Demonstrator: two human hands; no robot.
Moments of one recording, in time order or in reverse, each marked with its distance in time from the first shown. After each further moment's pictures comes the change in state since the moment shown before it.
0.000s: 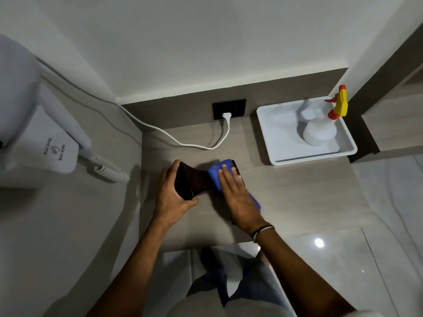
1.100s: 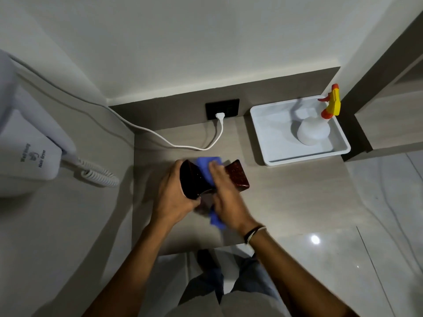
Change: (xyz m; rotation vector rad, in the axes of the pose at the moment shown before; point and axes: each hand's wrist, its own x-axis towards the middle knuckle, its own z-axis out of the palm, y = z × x) left_hand 0.014 0.041 0.006 0.102 -0.073 -0.063; right_hand 0.007 -0.027 -0.022 0.490 0.083 0.139
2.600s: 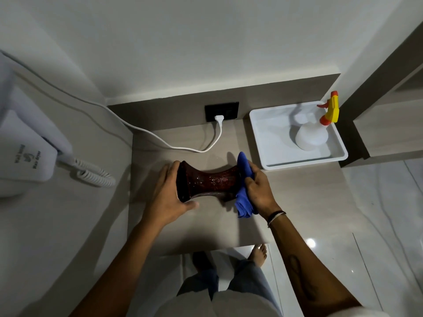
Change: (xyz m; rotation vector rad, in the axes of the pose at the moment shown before) left_hand 0.002 -0.006 -0.011 0.113 -0.212 -0.137; right_hand 0.029 0.070 -0.057 0.440 0.217 0.312
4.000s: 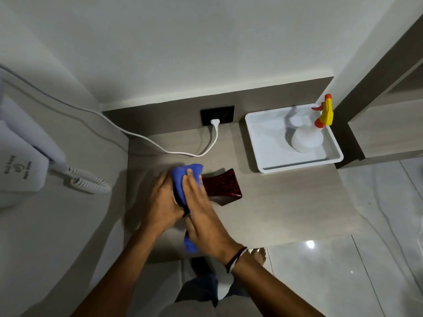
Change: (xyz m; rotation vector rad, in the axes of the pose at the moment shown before) left_hand 0.000 0.007 0.009 -0.050 0.209 0.151; right_hand -0.086 -0.028 0.093 -0.511 -0.355 -0.607
